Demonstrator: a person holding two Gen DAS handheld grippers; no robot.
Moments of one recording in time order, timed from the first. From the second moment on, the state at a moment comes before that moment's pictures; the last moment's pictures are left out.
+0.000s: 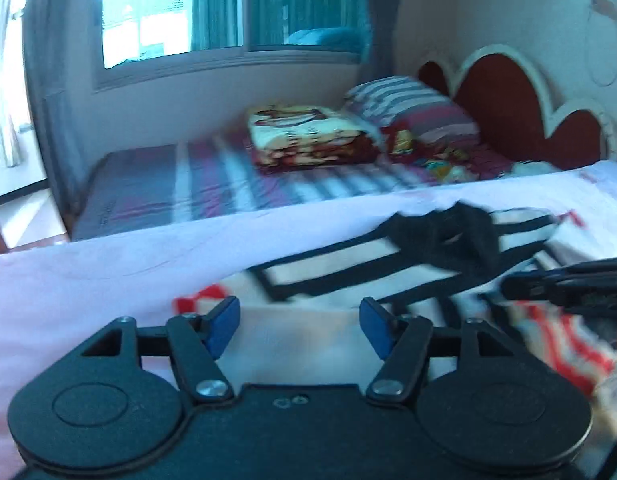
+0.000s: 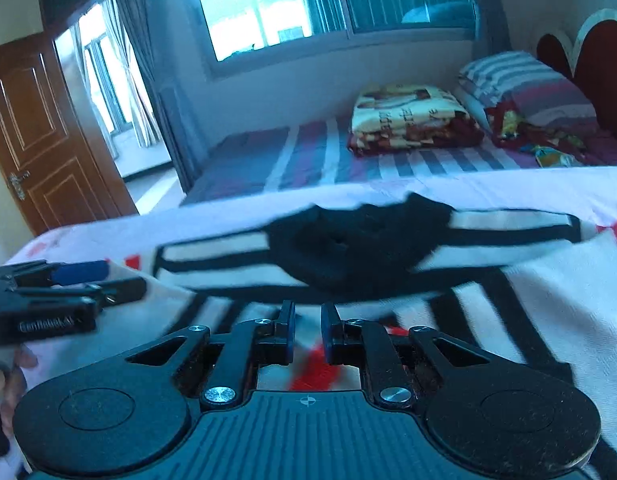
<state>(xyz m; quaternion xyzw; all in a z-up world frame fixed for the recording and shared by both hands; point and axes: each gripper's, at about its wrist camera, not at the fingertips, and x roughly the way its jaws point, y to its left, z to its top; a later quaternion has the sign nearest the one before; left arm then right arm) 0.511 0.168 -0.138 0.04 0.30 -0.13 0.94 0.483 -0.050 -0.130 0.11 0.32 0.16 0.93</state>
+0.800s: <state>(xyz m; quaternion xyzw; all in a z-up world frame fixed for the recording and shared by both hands) 0.520 0.188 -0.159 0.03 0.34 -0.13 0.93 0.451 -0.099 -0.138 0.05 0.35 0.06 0.93</state>
